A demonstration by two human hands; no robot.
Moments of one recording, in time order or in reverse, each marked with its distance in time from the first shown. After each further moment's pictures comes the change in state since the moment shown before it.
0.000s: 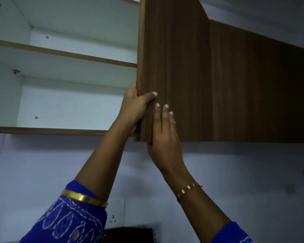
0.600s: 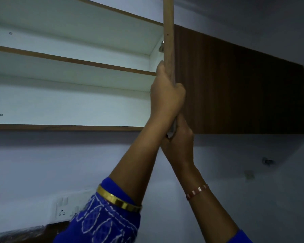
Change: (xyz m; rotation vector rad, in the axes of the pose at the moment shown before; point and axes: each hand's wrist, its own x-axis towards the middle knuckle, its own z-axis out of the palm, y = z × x) left_hand -0.072 0.082 0.195 0.169 0.034 0.193; right_hand -0.037 0.106 -0.149 0.486 0.129 0.262
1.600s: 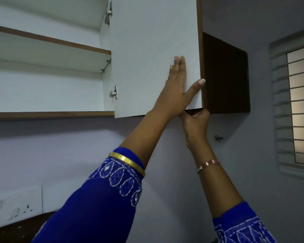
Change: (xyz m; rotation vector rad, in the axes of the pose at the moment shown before) left_hand -0.028 -0.021 0.180 0.187 -0.507 0.192; right_hand 0.028 0.114 -0.153 0.365 0.305 0.418
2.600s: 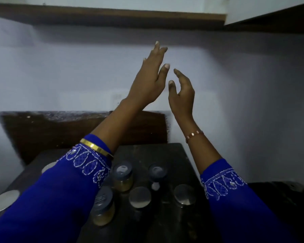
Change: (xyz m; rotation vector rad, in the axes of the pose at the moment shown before) left_hand -0.359 -0.151 -0.246 0.402 0.040 -0.611; right_hand -0.356 0.074 0.235 -0.306 -0.561 0.238
